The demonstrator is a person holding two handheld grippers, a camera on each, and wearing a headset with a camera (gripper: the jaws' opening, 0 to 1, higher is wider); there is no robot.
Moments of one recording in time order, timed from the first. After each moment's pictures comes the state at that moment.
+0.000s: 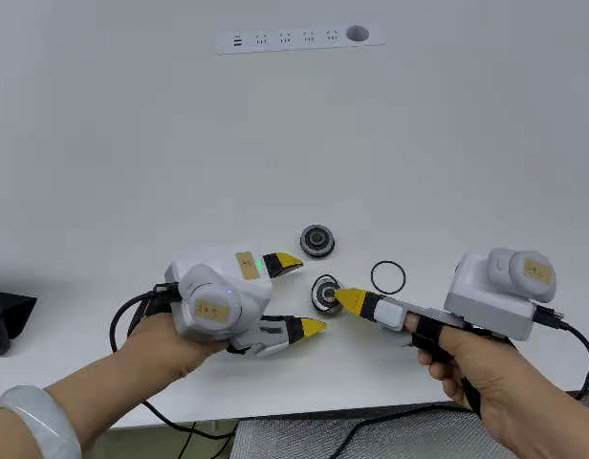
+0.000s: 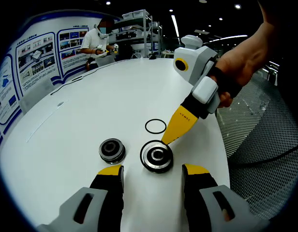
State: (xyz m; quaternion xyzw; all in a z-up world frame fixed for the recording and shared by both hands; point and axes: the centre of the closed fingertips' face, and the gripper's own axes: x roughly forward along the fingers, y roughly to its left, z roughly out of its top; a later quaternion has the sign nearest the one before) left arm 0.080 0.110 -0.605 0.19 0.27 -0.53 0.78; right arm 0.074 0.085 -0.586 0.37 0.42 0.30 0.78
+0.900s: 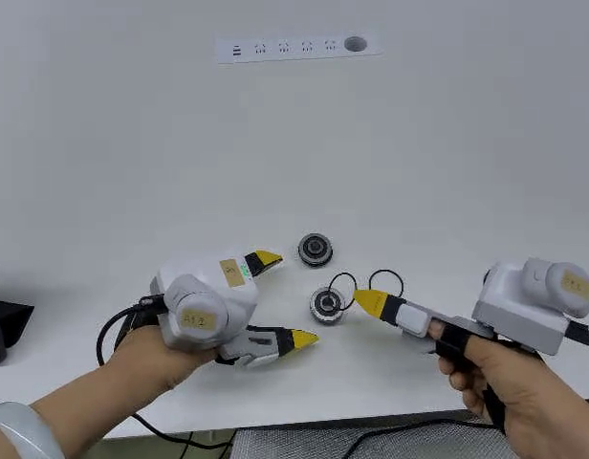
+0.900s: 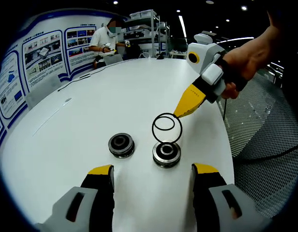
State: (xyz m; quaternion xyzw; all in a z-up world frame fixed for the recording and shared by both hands) left arm 0.088 0.123 -0.606 0.18 0.27 -0.50 0.80; right arm 0.080 0.053 -0.571 0.39 0.39 0.28 0.79
